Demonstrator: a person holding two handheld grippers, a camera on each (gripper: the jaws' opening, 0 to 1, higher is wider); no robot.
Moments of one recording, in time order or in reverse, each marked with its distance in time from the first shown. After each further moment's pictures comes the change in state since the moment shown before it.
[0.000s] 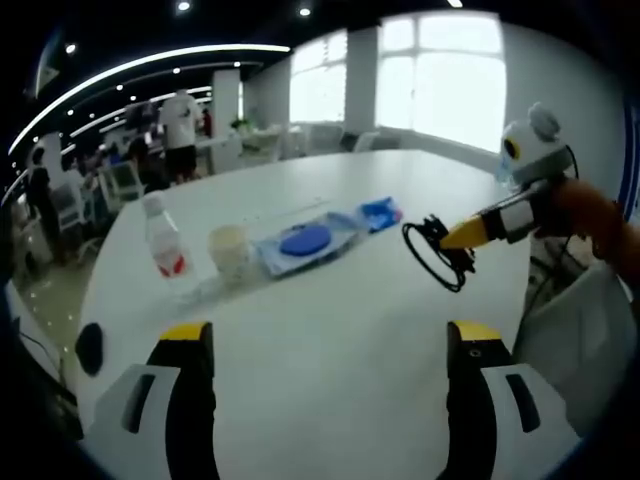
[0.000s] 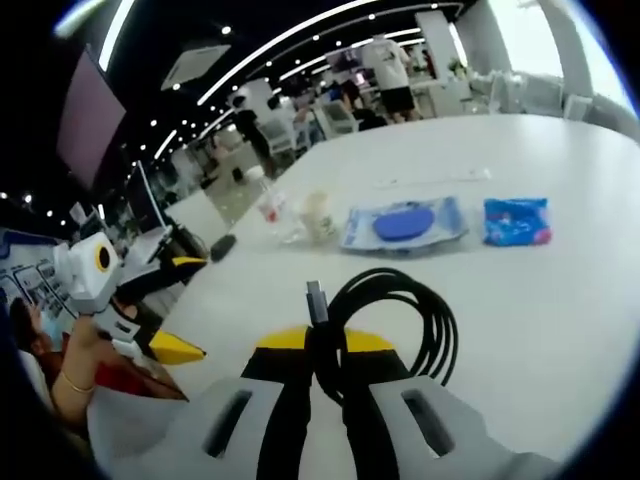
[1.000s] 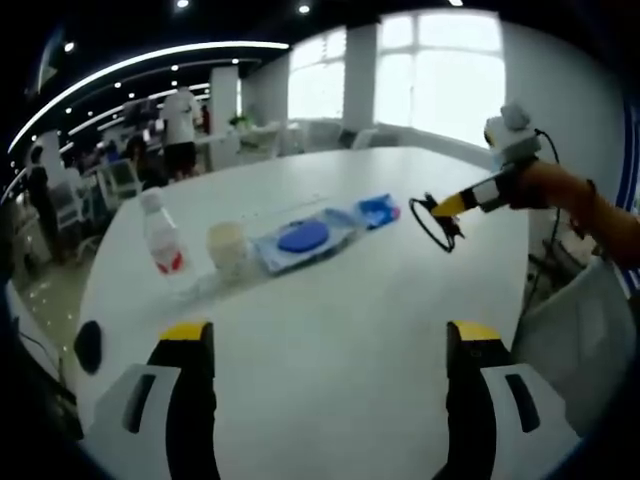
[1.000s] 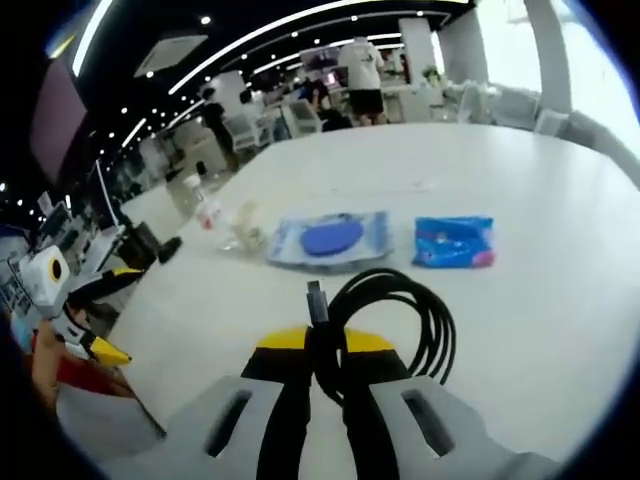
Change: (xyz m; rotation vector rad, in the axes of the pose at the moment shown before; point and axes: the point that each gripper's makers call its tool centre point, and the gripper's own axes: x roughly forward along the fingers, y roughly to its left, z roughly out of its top) left arm -0.001 -0.001 -0.004 -0.002 0.018 -0.007; right arm 0.000 -0.084 0.021 -0.032 0.029 -0.168
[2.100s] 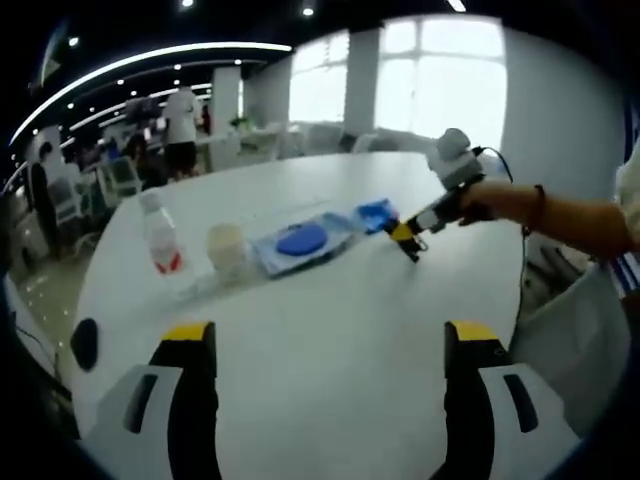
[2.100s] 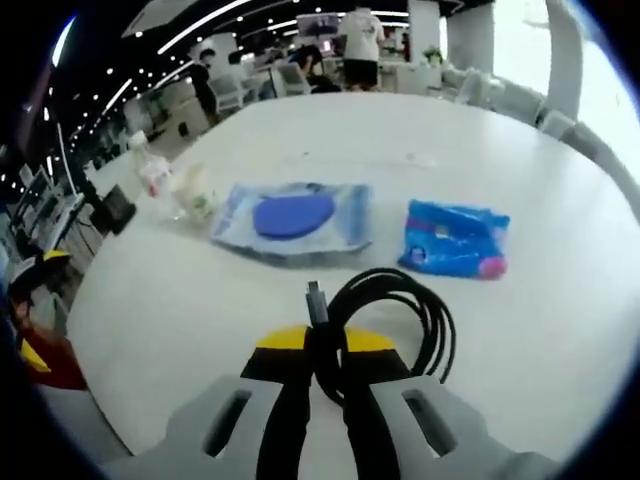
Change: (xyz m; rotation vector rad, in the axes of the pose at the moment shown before) left arm 0.000 -0.002 0.002 -0.019 -0.006 -0.007; right arm 0.082 -0.035 -0.011 -0.090 0.152 -0.078
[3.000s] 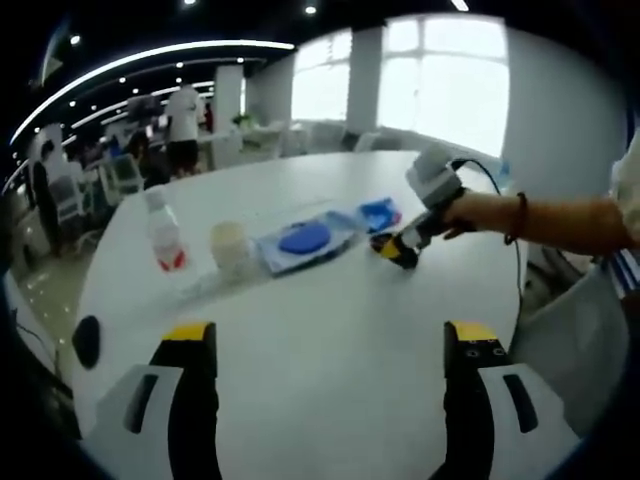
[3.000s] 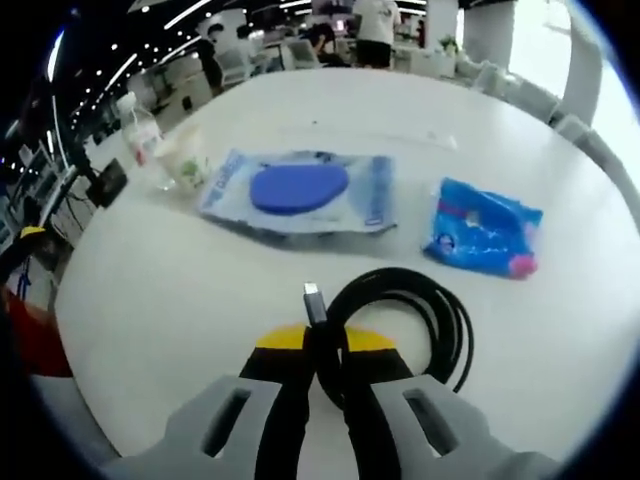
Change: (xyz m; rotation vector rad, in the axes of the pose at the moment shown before) left arm -0.002 0.003 0.003 -0.011 -0.008 0.006; right arm 0.035 0.003 -0.017 -0.065 0.092 -0.002
